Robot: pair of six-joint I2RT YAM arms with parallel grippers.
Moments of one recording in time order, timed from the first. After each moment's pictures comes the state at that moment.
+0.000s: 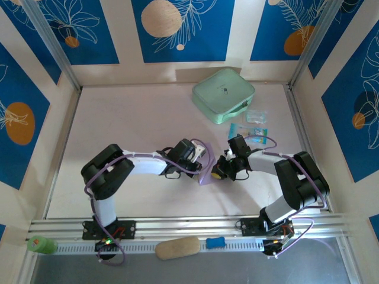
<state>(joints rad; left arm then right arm) -0.86 1.84 0.94 0.00 0.23 -0.28 0.38 1.54 0.60 -0.26 -0.60 0.92</state>
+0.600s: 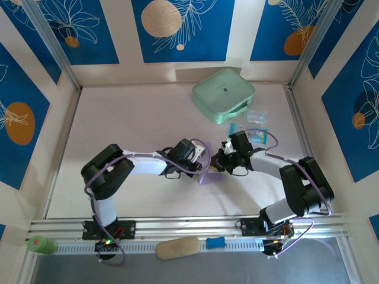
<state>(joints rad) -0.86 1.84 0.94 0.01 0.23 -0.28 0.39 1.48 0.62 -0.15 -0.66 0.92</state>
